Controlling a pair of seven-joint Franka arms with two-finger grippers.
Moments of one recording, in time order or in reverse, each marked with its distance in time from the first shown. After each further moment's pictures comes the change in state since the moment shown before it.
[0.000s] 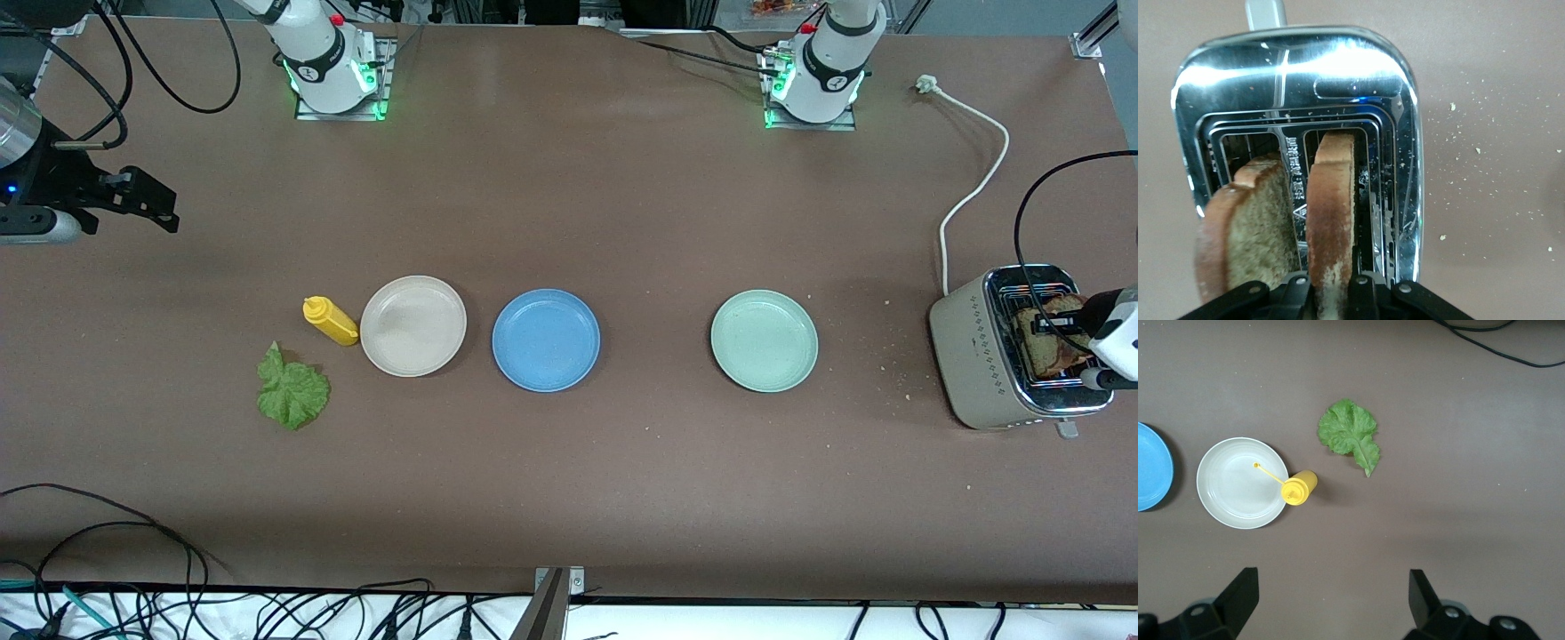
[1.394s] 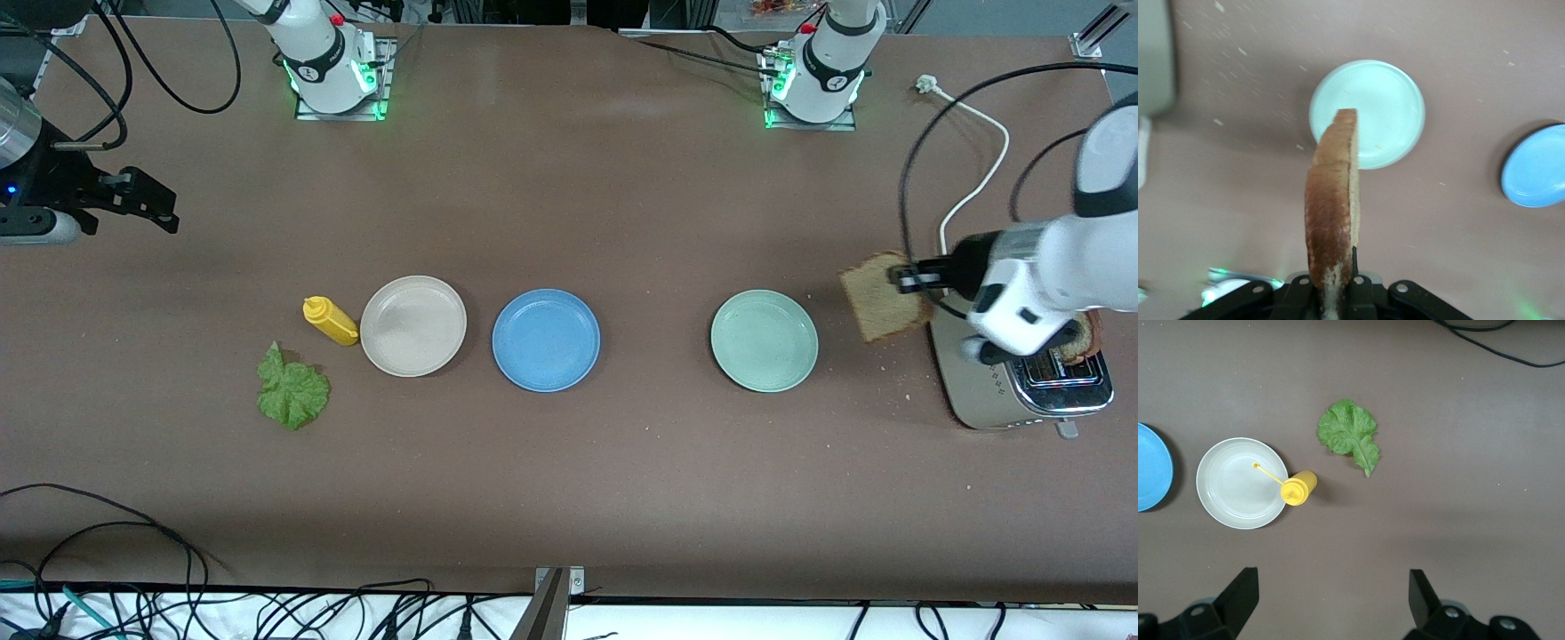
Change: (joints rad) left arm -0.037 -0.027 -0.461 0.286 -0.201 -0.479 -0.708; right arm 0.000 0.002 -0.001 0.001 0.000 0.000 0.000
